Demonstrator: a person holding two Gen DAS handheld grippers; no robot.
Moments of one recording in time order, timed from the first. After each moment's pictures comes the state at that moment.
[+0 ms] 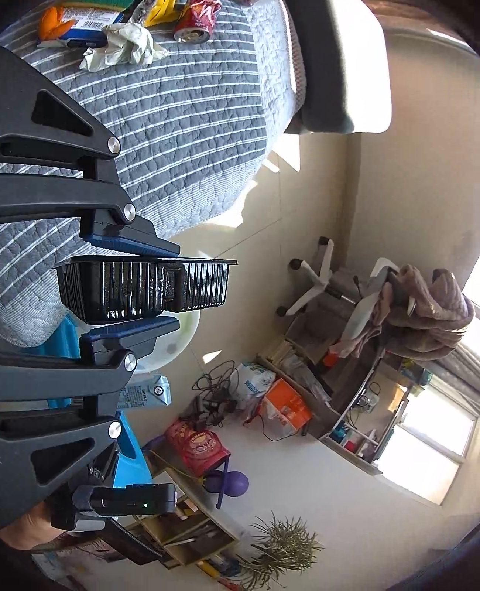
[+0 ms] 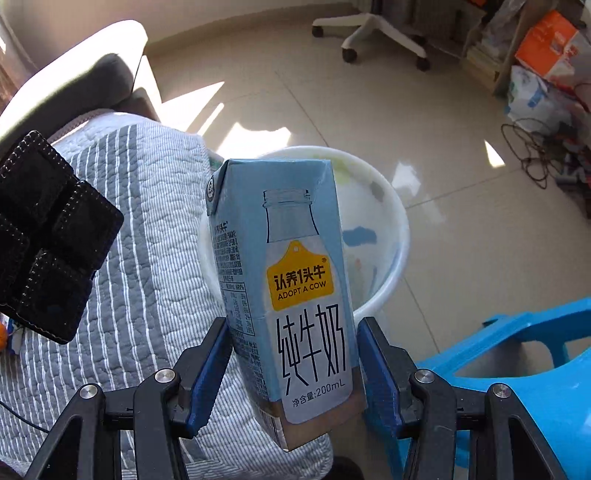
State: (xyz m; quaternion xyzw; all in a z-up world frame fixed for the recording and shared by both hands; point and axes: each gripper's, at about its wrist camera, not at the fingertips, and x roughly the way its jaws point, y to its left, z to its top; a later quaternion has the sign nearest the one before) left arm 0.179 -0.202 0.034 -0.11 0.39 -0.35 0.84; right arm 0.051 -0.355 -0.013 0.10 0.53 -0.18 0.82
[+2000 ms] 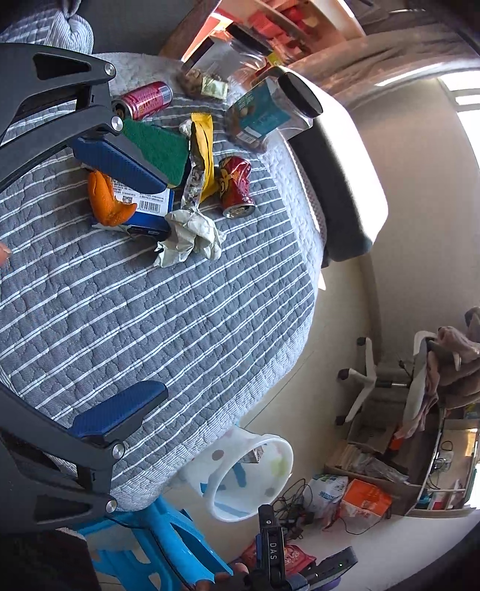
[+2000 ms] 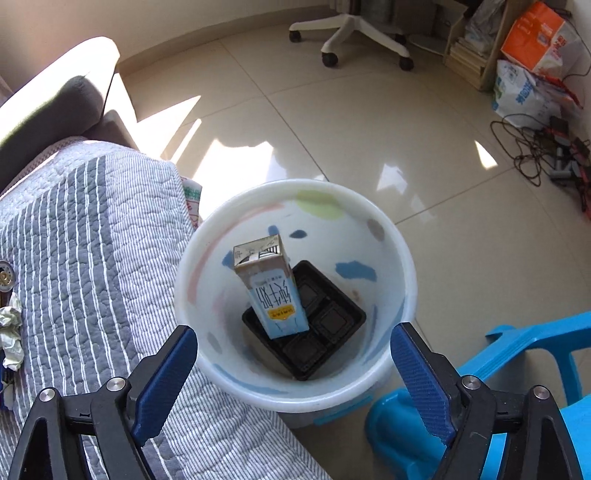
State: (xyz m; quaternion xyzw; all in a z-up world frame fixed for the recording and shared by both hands) left arm 0.138 -0.087 -0.015 0.12 0.42 -0.15 0.89; right arm 0.104 -0.365 -0.024 0.12 0.53 -0.22 0.81
